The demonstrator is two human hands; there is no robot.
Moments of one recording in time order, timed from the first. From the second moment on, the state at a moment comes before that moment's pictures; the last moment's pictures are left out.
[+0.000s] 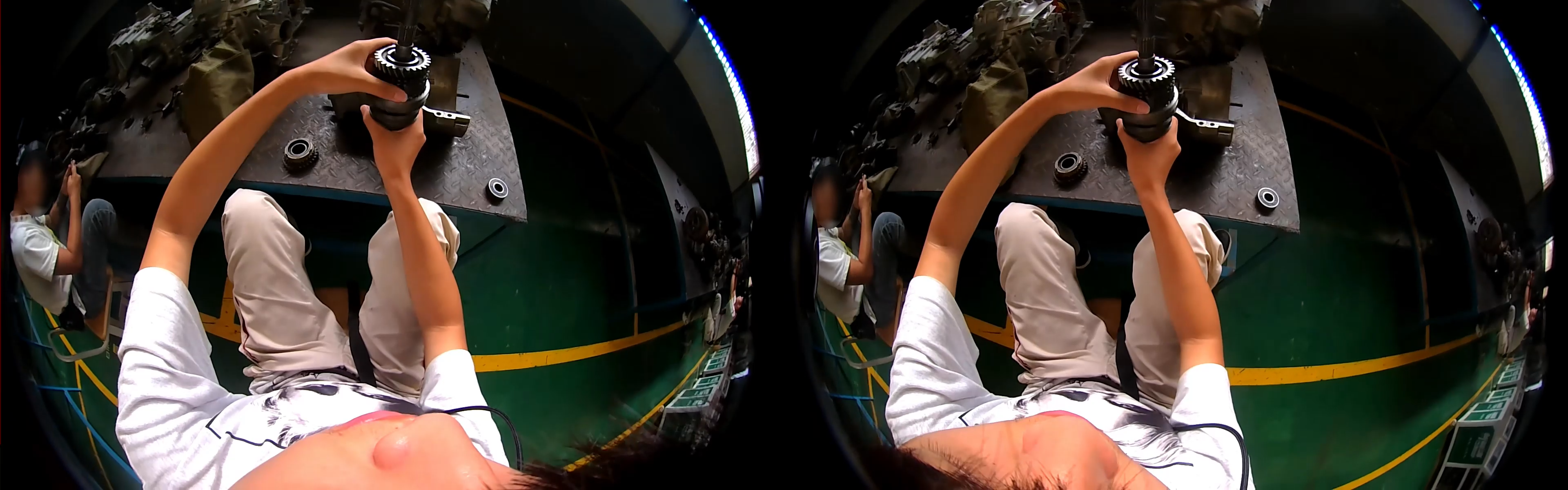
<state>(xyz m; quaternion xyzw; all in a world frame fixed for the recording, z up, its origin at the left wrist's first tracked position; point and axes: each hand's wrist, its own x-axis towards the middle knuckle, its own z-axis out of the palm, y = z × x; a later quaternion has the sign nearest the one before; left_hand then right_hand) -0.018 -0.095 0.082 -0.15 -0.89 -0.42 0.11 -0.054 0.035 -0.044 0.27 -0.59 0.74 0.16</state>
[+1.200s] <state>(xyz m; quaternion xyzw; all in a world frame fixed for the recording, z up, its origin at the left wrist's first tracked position) -0.030 -0.085 0.030 -0.12 -0.77 -0.58 0.24 -0.058 0.033 -0.044 0.26 -0.59 0.75 0.15</state>
